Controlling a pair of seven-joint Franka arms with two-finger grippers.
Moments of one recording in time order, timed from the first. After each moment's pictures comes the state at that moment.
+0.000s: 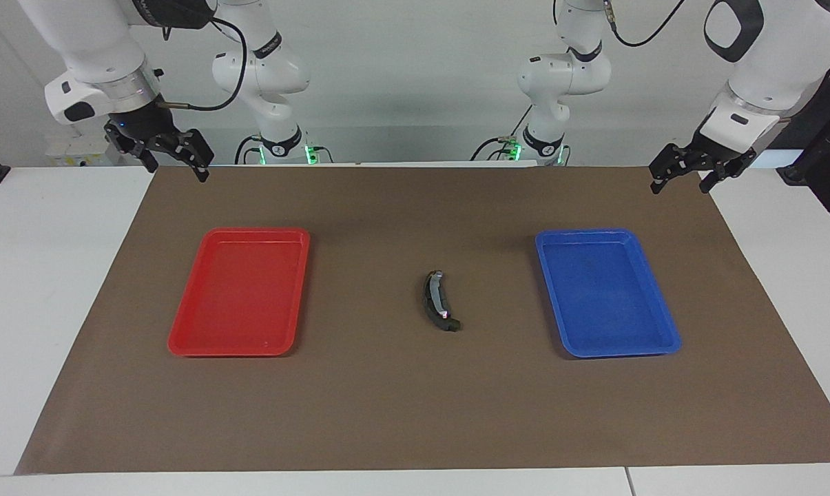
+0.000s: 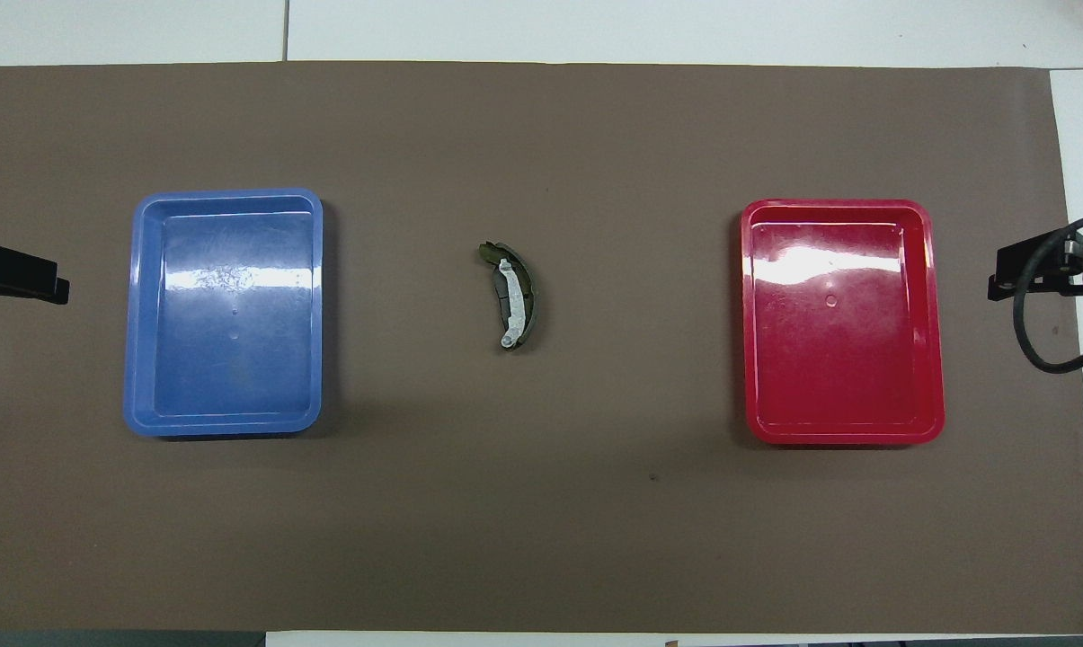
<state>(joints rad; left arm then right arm) -0.02 -0.05 0.03 -1.65 0.00 1.57 0.07 -0.02 -0.06 0.00 -1.60 -0.02 1.48 0.20</state>
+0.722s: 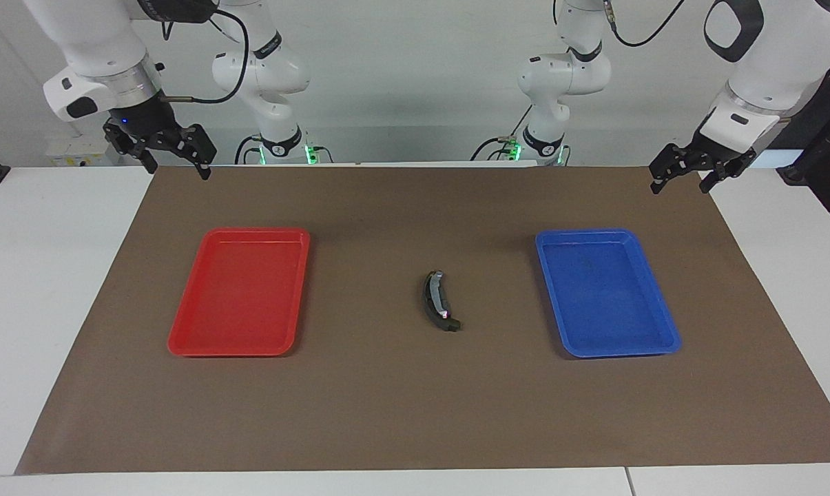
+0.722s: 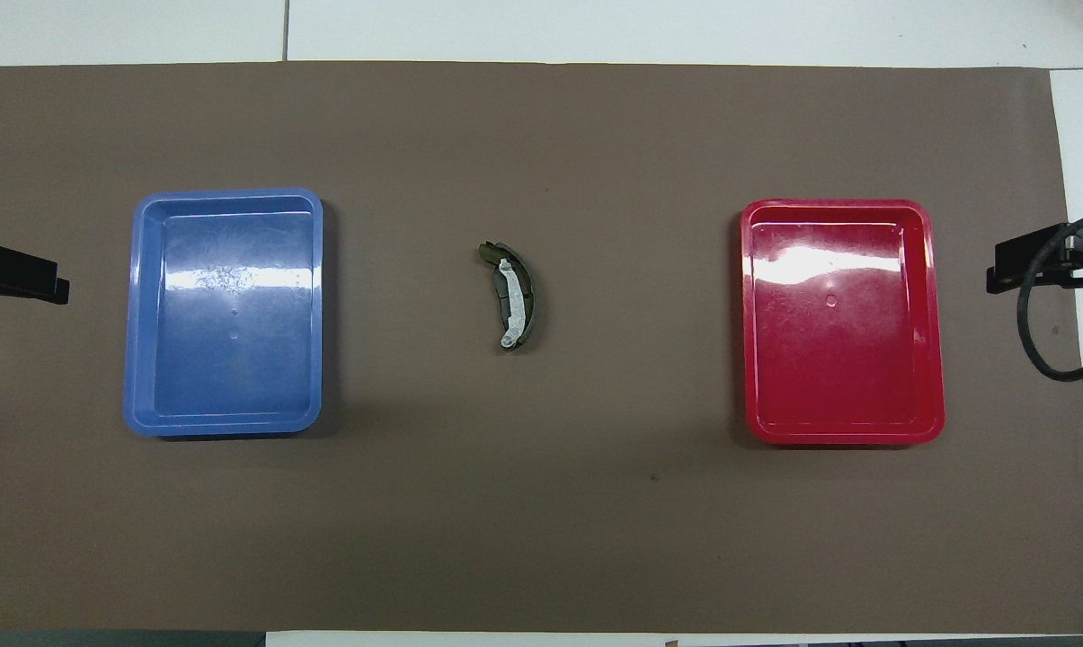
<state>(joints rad) -0.02 -0.05 0.03 -1.65 0.00 1.57 0.07 -0.02 -0.05 0.01 -1.57 -0.02 1.48 0.15</state>
